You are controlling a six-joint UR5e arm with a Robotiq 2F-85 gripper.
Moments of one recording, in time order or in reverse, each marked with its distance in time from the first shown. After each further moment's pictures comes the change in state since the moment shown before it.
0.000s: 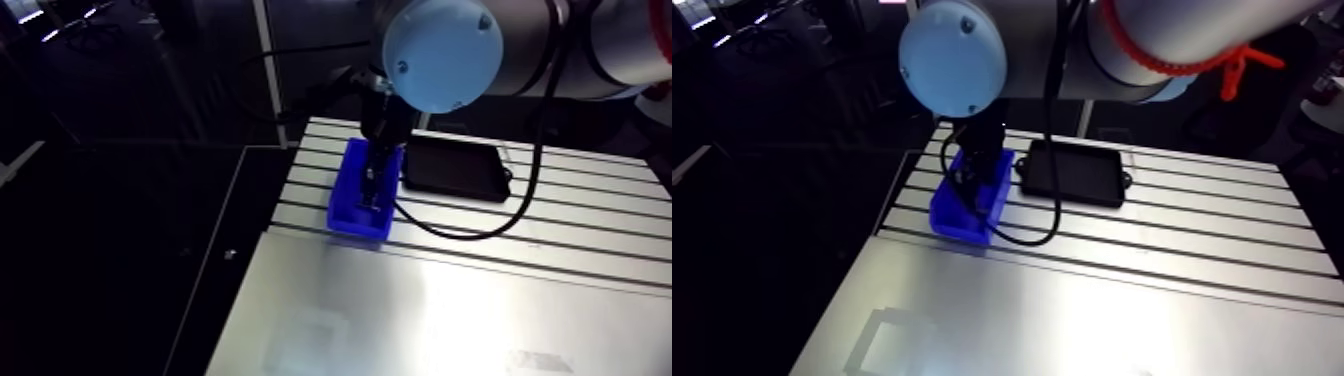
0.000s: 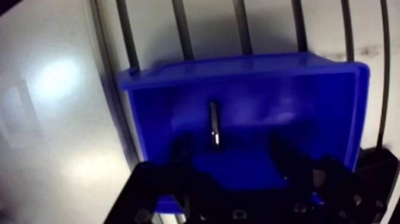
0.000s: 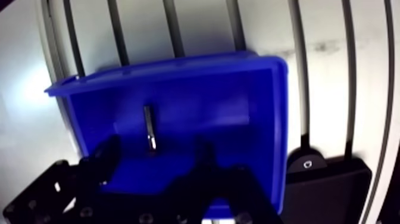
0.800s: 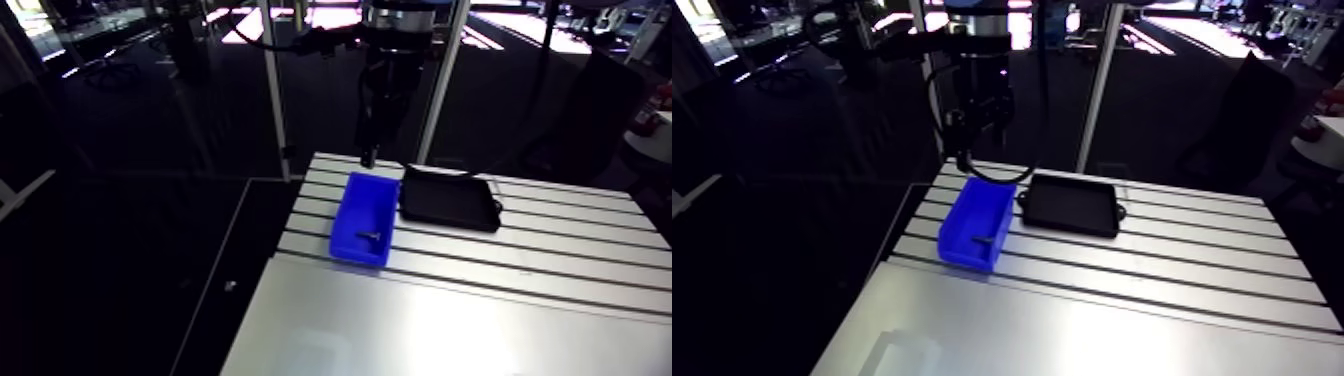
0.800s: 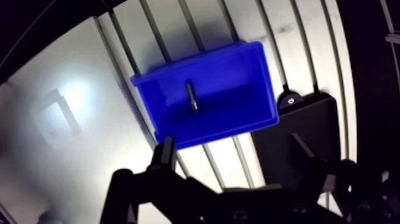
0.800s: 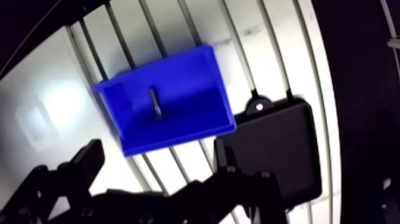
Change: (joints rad) arm 0.010 -0.129 -0.201 0.272 -0.026 0.209
